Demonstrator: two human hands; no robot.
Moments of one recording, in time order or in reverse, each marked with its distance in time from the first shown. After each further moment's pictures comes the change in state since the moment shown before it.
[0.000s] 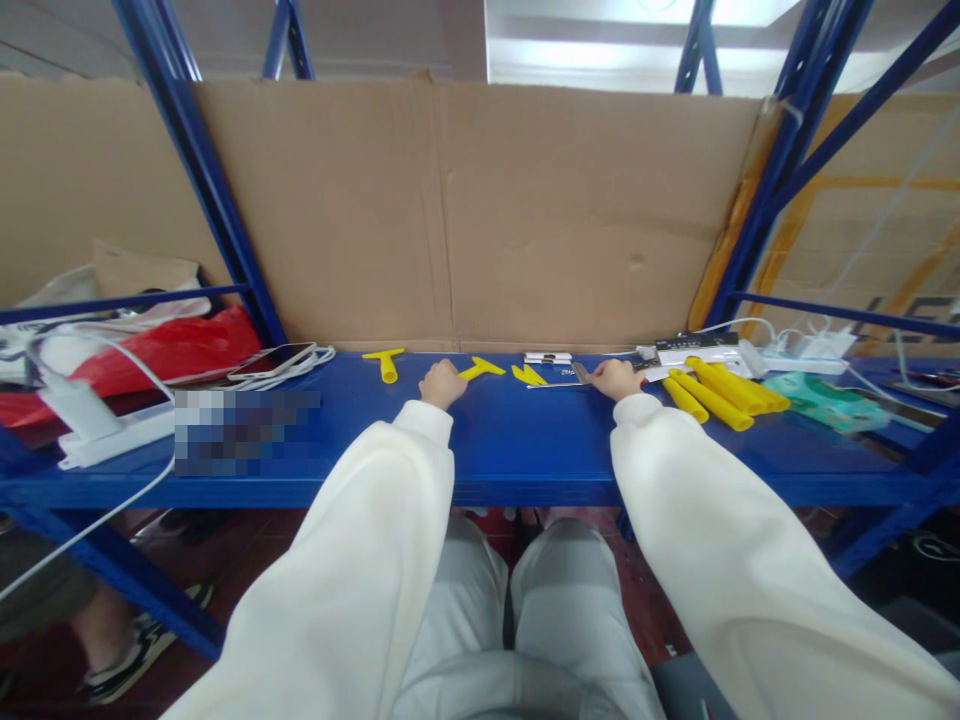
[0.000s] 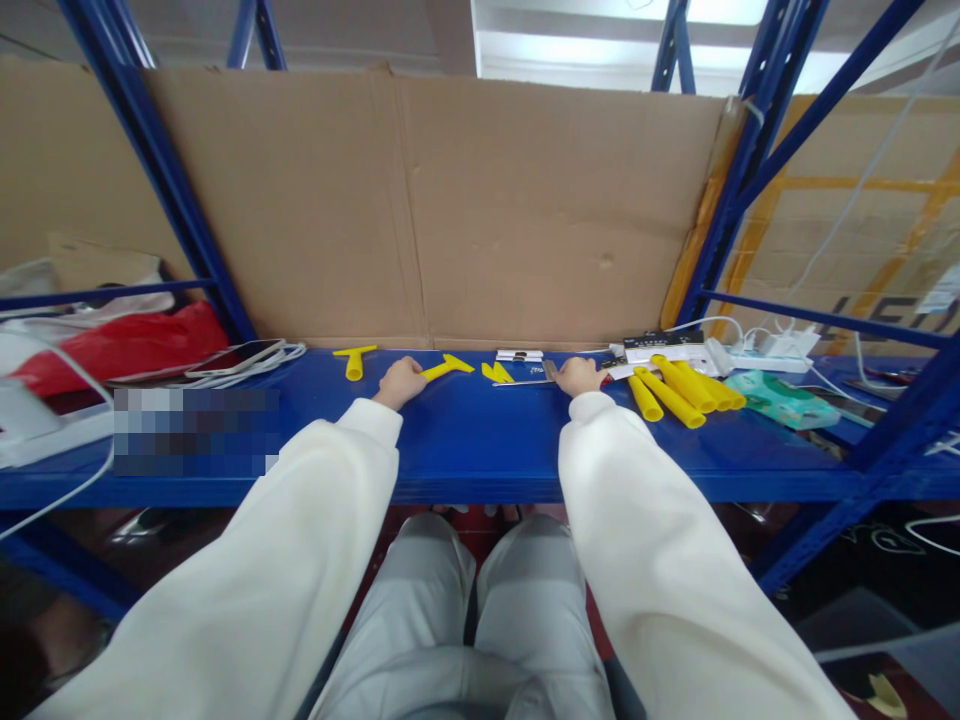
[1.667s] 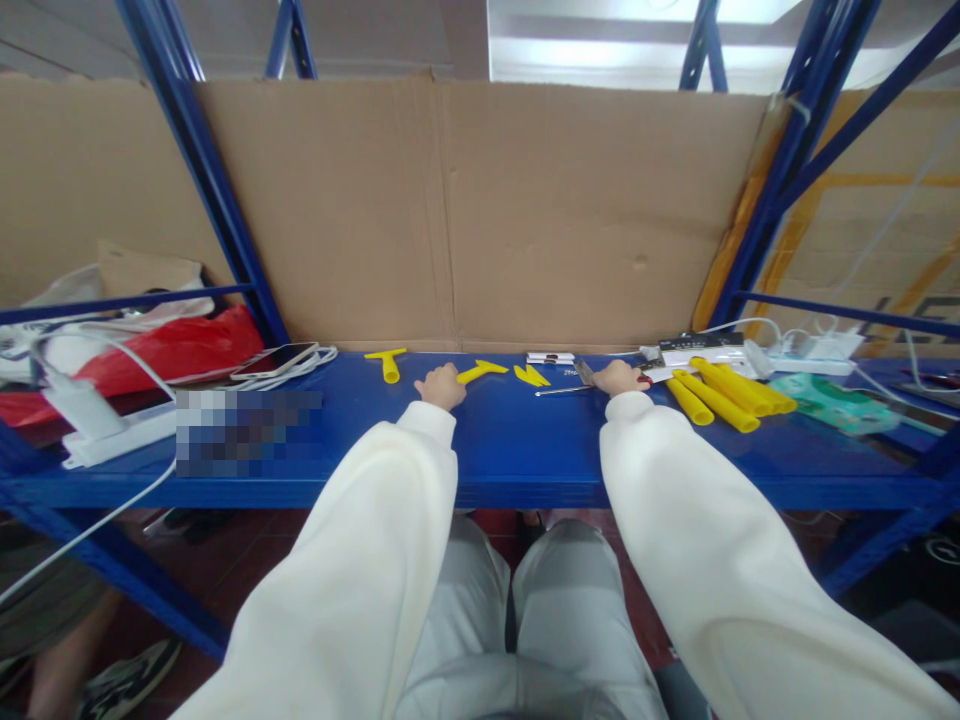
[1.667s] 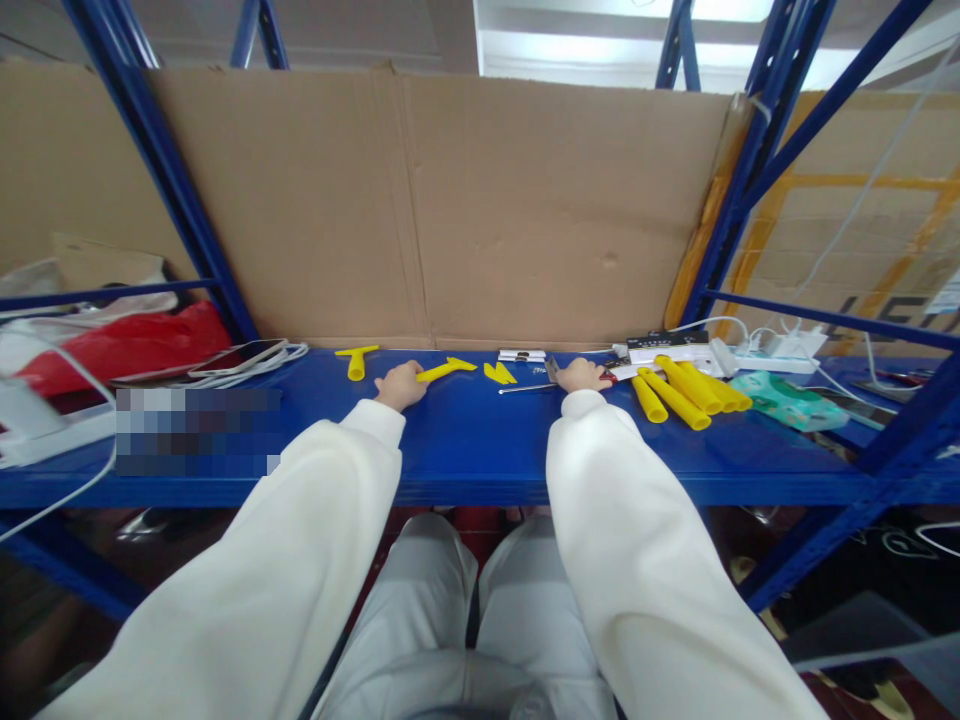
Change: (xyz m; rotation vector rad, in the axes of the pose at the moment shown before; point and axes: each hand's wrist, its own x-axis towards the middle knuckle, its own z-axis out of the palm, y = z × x) left_hand -0.007 -0.003 0.000 0.128 -0.021 0.051; right_hand 0.012 -0.008 0.015 0.180 0.130 0.191
